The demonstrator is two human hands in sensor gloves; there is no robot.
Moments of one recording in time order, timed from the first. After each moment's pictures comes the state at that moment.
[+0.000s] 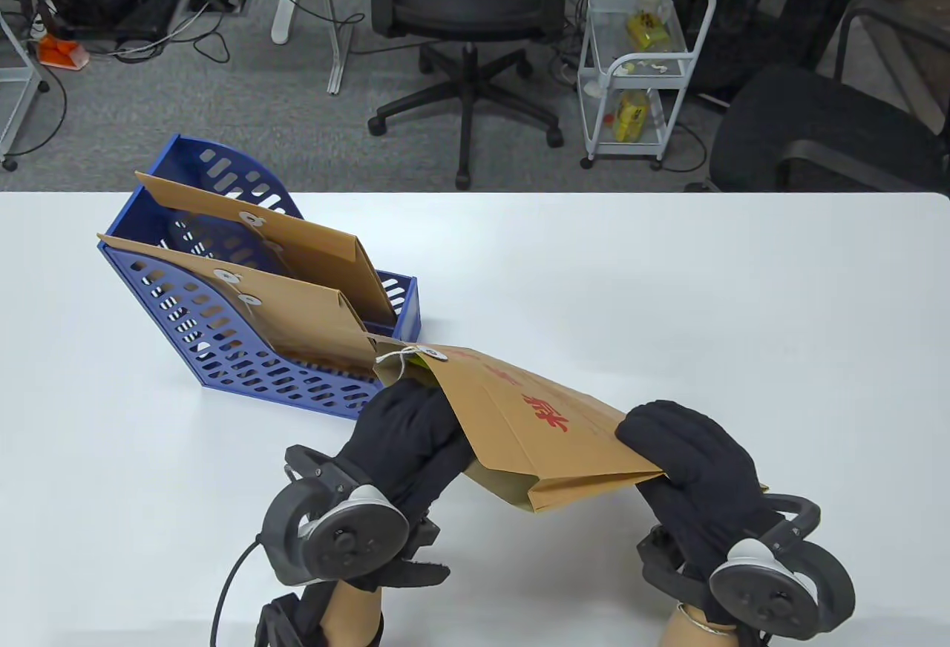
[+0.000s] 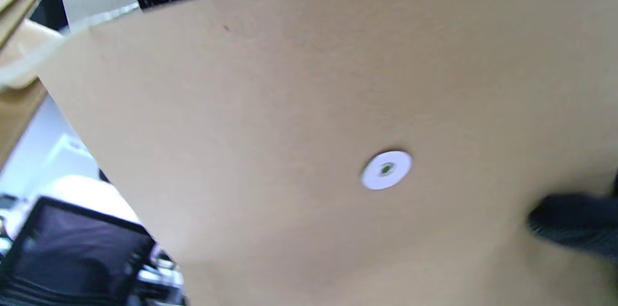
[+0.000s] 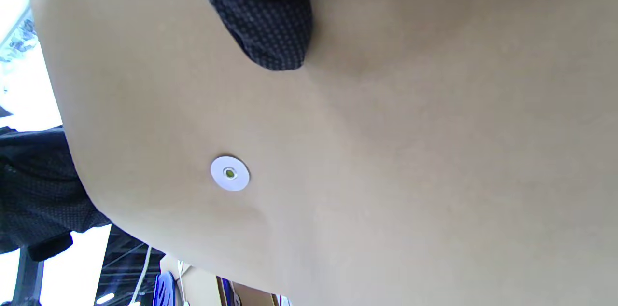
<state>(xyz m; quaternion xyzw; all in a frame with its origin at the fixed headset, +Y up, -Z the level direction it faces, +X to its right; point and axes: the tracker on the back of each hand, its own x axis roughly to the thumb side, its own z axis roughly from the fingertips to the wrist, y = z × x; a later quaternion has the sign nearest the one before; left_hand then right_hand) -0.113 -0.548 -0.167 0.29 -0.24 0.21 0.90 0.191 -0.577 -0.143 0.17 -0.37 0.88 0.25</state>
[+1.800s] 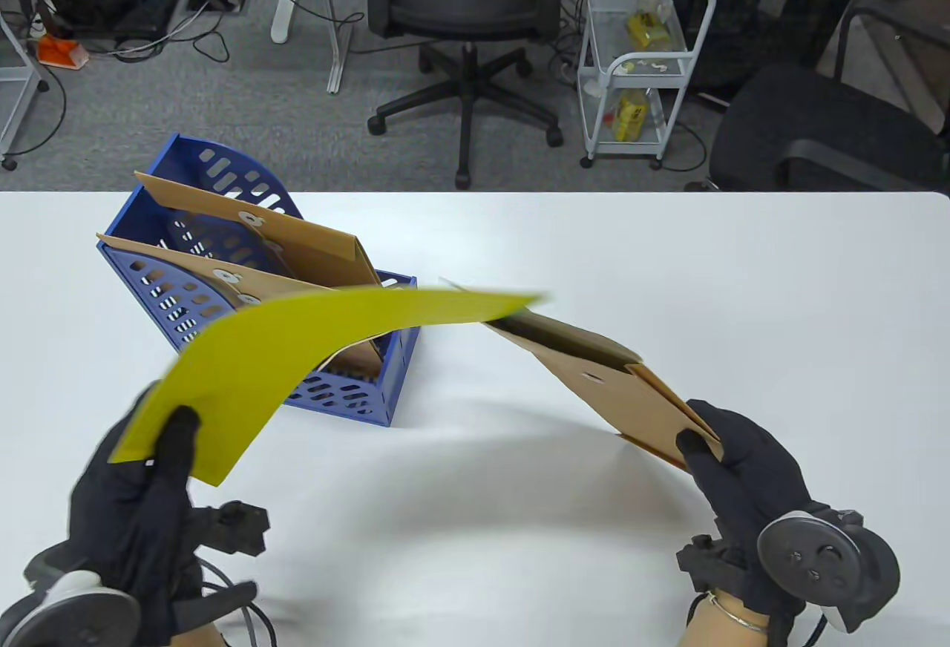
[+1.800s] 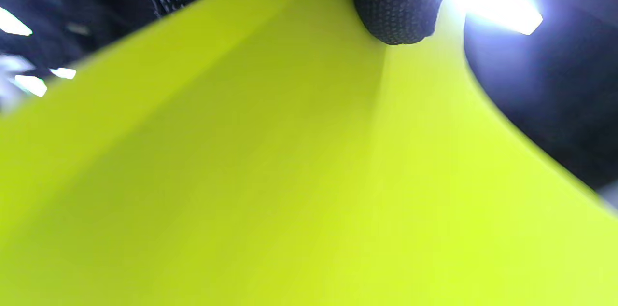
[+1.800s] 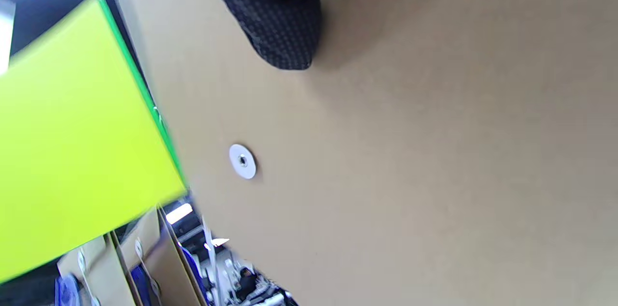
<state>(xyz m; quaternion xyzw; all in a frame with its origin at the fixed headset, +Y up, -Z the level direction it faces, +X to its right) -0.302 -0.534 -0.102 0.49 0.06 0.36 0.80 0.240 -0.599 -0.156 0.07 -0.29 0.90 0.30</state>
